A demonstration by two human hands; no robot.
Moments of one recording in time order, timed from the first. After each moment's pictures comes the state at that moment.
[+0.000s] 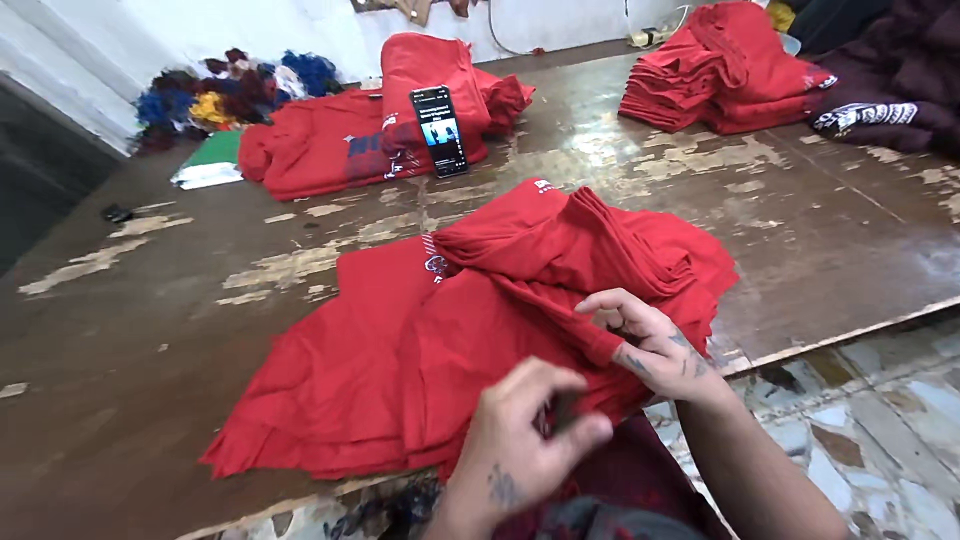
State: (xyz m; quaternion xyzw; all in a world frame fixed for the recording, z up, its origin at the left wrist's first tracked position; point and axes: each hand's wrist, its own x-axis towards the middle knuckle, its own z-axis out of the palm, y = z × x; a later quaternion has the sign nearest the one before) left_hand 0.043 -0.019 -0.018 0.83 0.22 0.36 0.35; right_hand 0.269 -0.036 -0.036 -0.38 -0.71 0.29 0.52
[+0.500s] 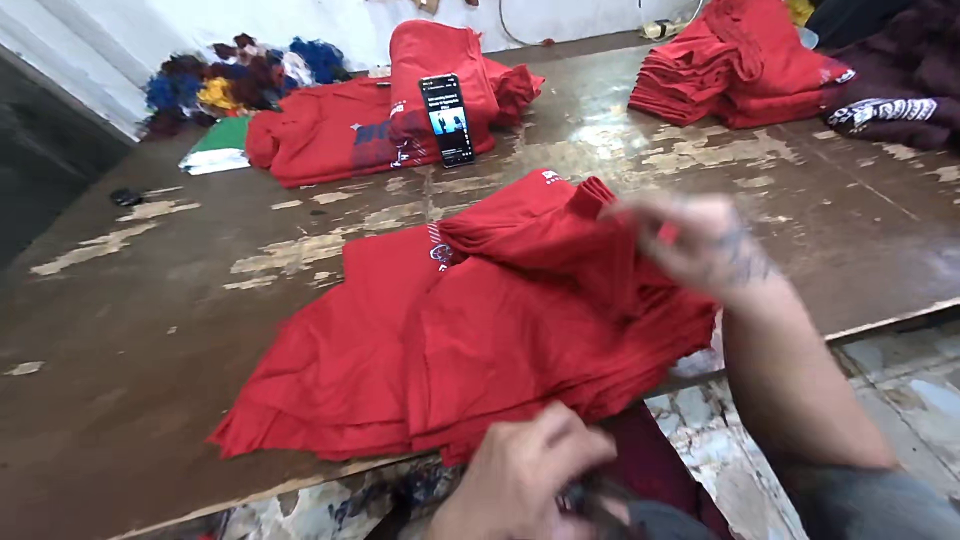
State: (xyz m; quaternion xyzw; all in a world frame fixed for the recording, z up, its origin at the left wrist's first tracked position) left_hand 0.019 -0.049 -0.038 0.91 0.12 0.31 0.26; right_hand 0.322 -0.010 0.028 -0.48 -0.78 -0.08 0.38
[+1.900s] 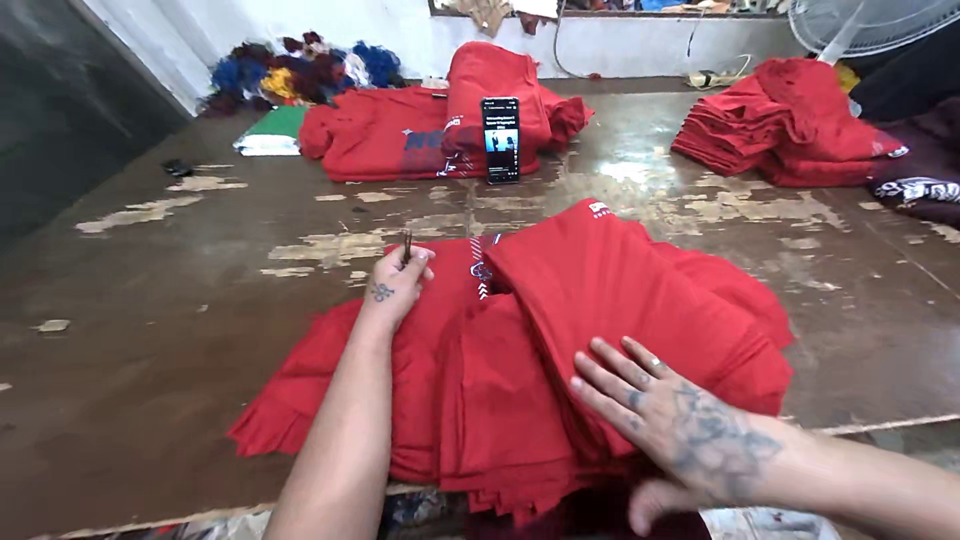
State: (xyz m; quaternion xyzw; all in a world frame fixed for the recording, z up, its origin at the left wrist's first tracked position) left_hand -0.067 0.184 -0.048 0.61 0.54 0.40 0.41; right_hand 0.238 -0.042 0.012 -0.44 -0.89 0.13 0.06
